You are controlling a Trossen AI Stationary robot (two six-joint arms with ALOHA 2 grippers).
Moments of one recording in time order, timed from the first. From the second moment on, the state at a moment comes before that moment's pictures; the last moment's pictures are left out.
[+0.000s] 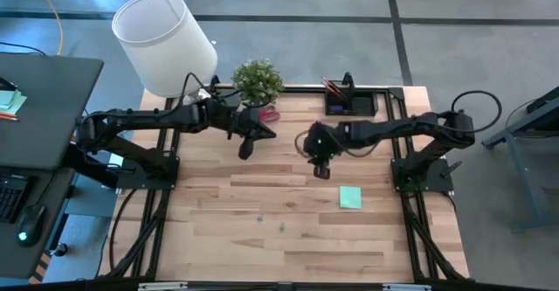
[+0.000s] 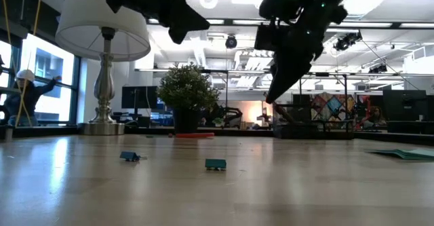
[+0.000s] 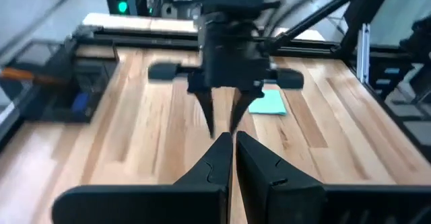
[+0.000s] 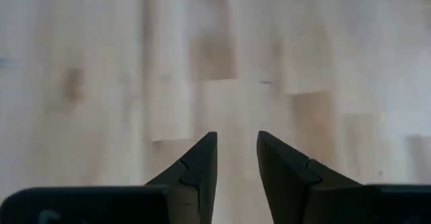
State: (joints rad) left arm 0.39 1.33 0.91 -0.01 0.36 0.05; right arm -0.12 1.55 0.97 -0.44 -0.03 -0.02
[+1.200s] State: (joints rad) left arm -0.17 1.59 1.01 -0.61 0.06 -1.10; right arm -0.05 1.25 0.51 0.16 0.40 -0.01
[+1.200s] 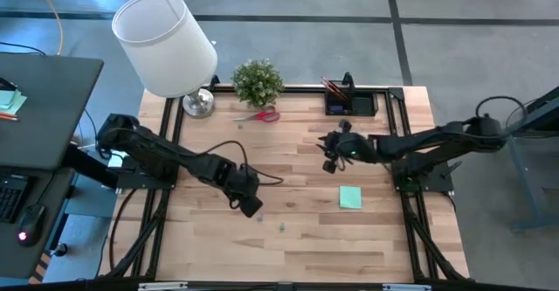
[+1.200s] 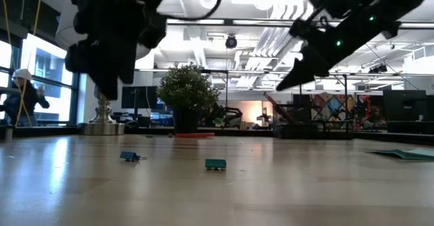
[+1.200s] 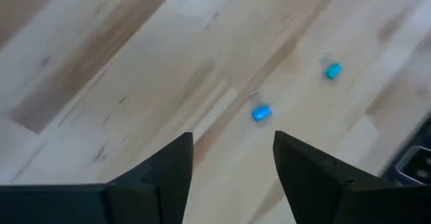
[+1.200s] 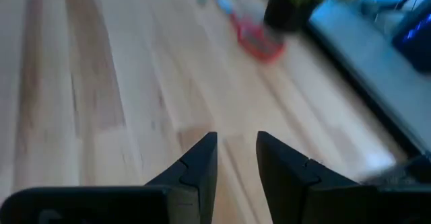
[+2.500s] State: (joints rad) left arm -0.24 1.94 1.27 -0.66 0.10 -1.17; right arm -0.20 1.21 0.44 0.29 0.23 -0.11
